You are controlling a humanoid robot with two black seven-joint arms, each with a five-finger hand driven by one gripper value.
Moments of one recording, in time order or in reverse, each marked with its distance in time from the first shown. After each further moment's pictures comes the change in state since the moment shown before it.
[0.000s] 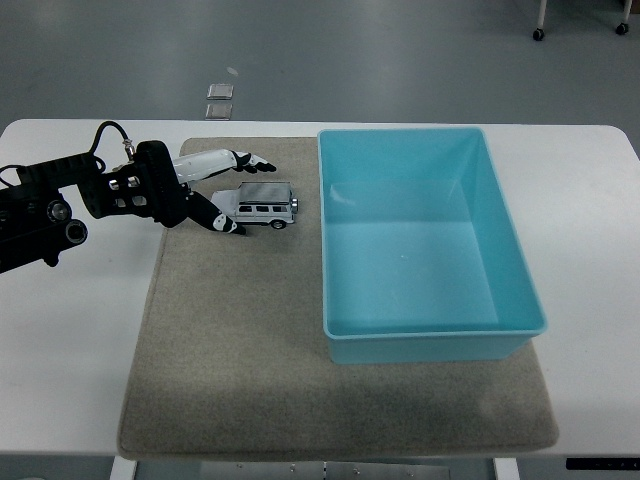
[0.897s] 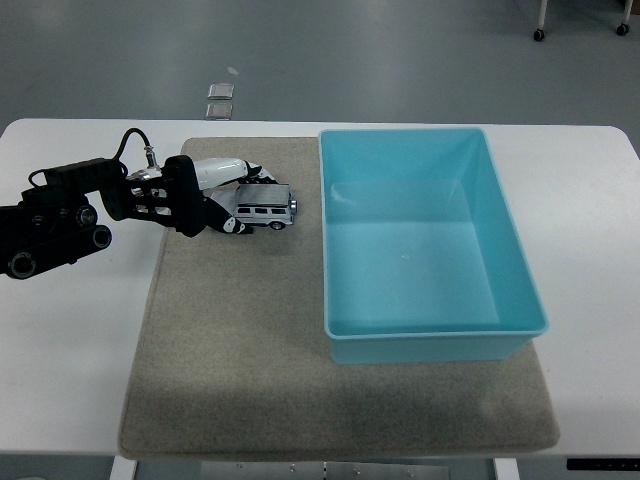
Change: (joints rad) left arm -0.011 -0.098 0.049 0.130 0.085 0.038 0.004; right arm 0.000 0.000 0.000 0.000 0.000 0.000 0.000
